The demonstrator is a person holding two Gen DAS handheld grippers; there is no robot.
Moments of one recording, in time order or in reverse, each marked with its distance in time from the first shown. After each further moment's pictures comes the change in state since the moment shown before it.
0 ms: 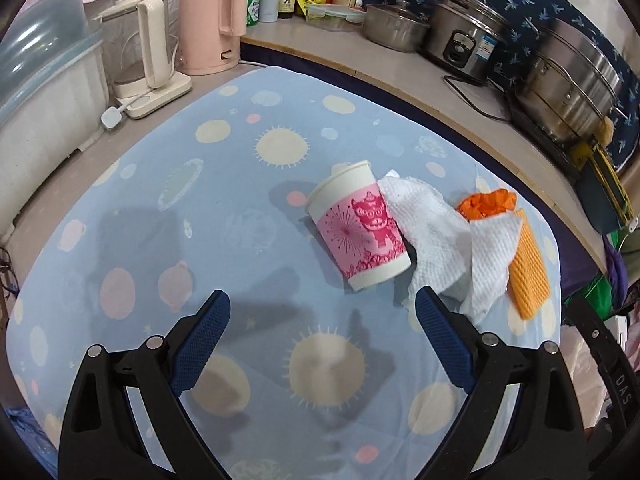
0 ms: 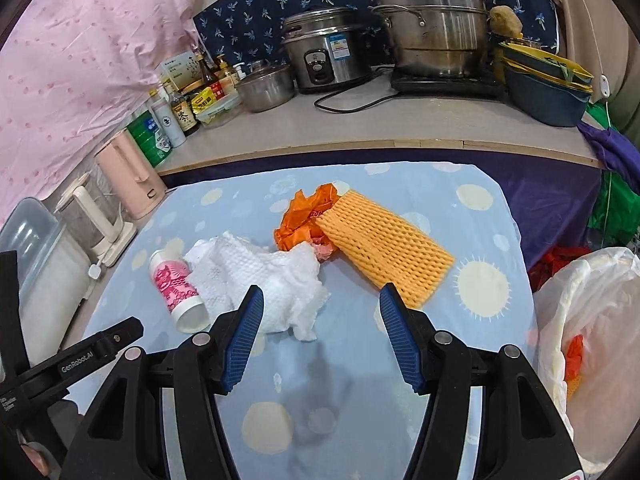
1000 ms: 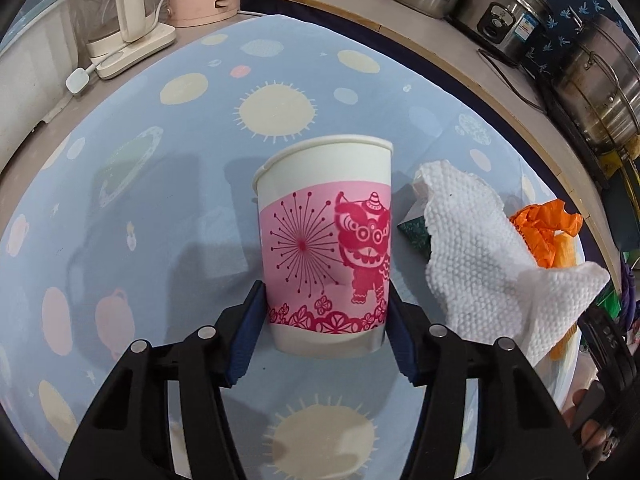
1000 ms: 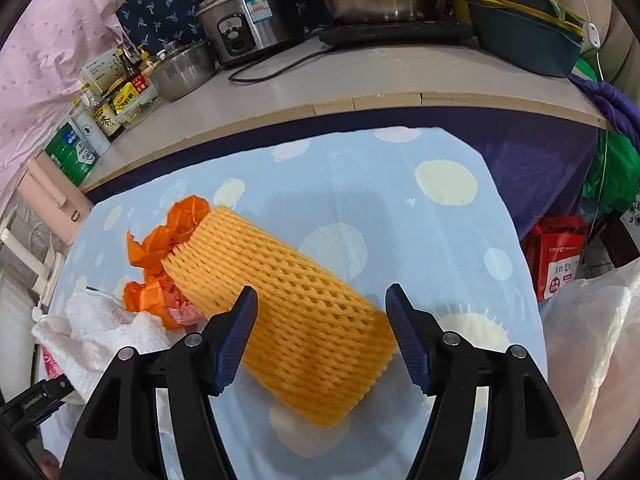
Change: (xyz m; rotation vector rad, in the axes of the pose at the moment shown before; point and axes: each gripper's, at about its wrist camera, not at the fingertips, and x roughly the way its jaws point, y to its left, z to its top) left arm 0.080 0.014 0.020 -0.056 0.130 0.001; right arm 0.122 -0.076 0.029 0.120 0.121 -0.103
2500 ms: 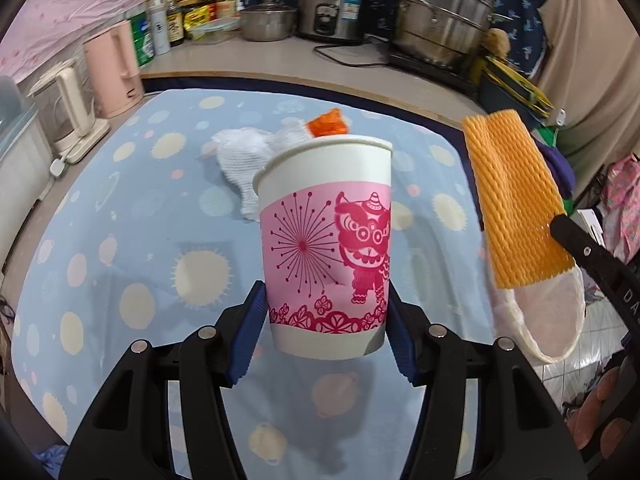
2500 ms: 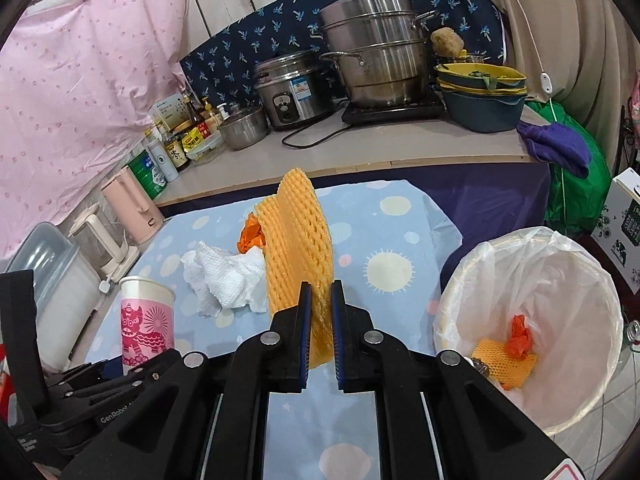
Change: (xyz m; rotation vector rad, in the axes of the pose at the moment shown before) left arm -0.144 -0.118 -0.143 0.379 -0.120 -0.124; right arm -0.240 -0.038 -0.090 -0.055 -0.246 0.108
